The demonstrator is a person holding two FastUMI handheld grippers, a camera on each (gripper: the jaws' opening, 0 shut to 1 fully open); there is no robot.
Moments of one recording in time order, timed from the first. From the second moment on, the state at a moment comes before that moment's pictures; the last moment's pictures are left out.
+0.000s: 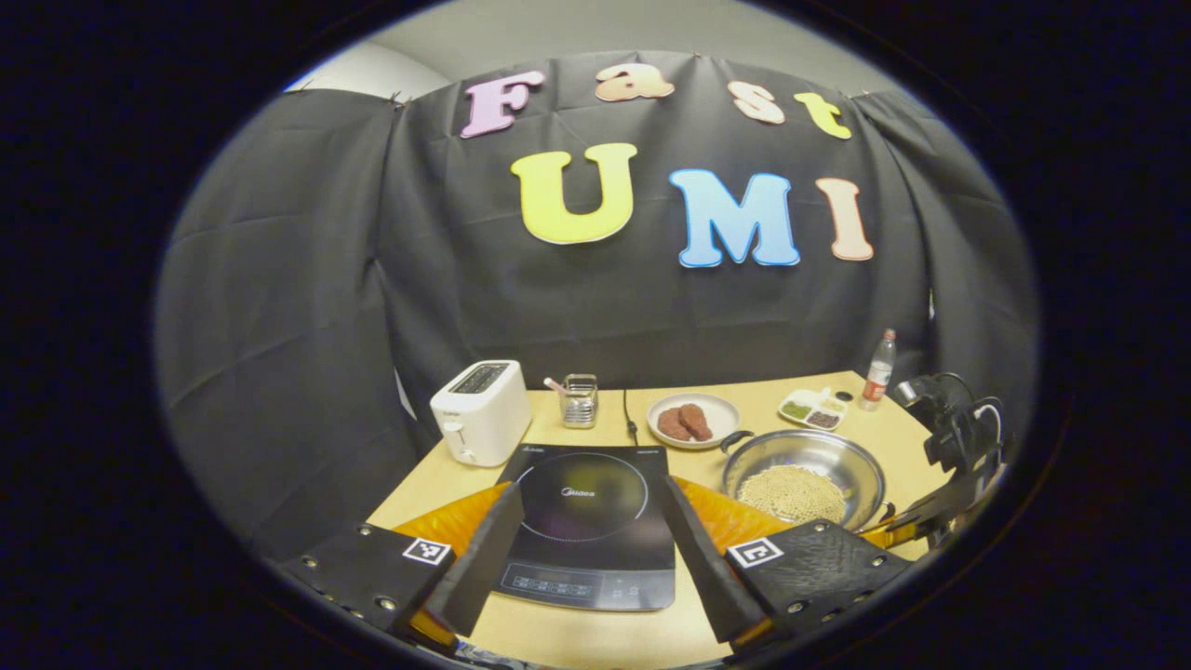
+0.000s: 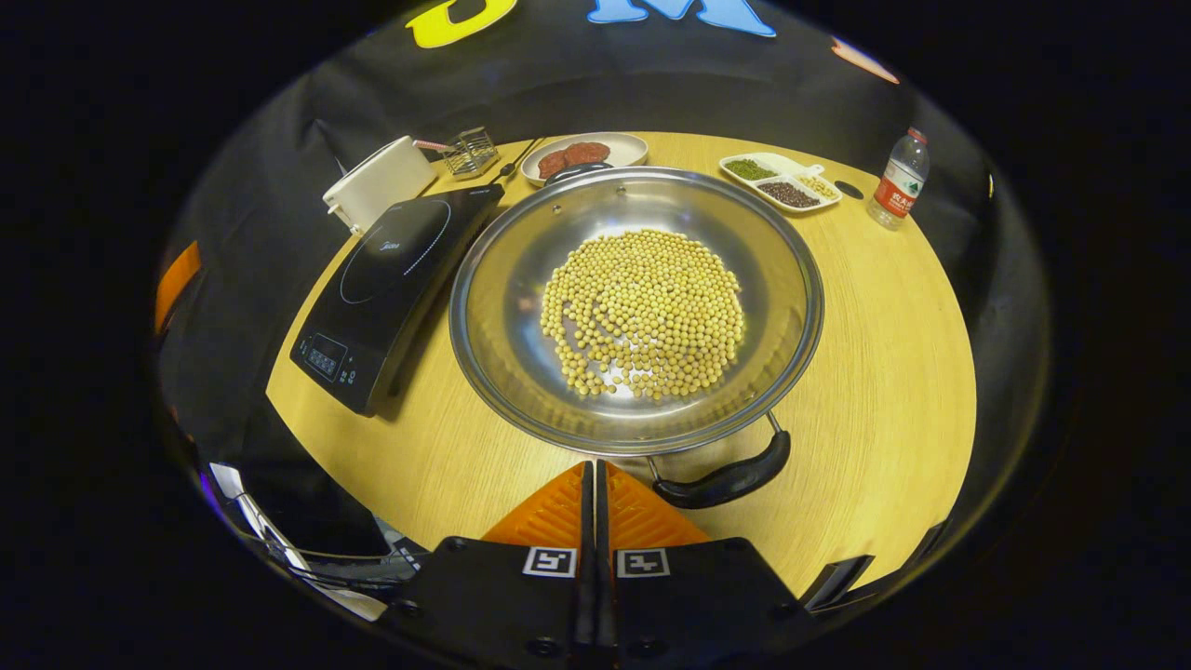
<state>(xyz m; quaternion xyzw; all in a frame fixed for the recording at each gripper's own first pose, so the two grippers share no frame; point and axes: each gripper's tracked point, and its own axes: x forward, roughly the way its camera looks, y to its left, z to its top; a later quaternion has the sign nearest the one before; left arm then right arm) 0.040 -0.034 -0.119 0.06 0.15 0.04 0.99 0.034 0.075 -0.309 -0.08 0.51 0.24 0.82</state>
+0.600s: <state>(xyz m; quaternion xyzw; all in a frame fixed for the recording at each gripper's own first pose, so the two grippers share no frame) 0.075 -0.106 -0.119 0.01 0.16 0.01 0.99 0.051 0.050 -0.316 -0.08 0.52 0.25 0.81</state>
